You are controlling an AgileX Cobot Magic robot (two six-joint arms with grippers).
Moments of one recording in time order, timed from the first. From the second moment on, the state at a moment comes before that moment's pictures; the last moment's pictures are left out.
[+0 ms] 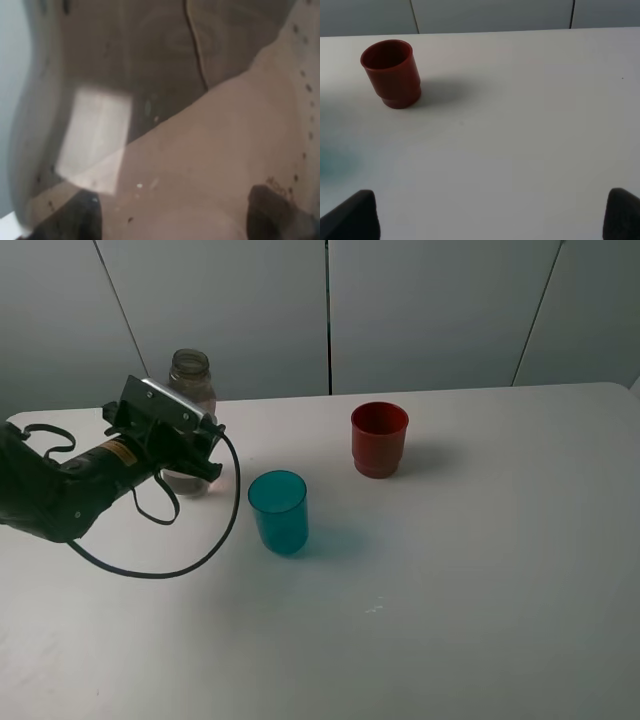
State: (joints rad) left arm -0.30 2.02 -0.65 0.06 -1.07 0.33; right arm 0.02 0.00 -0.51 0.09 1.10 -0.01
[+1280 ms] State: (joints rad) left arm -0.30 1.72 -0.64 0.55 -0.46 0.78; right arm 0.02 0.00 -0.51 0.09 1.10 -0.01
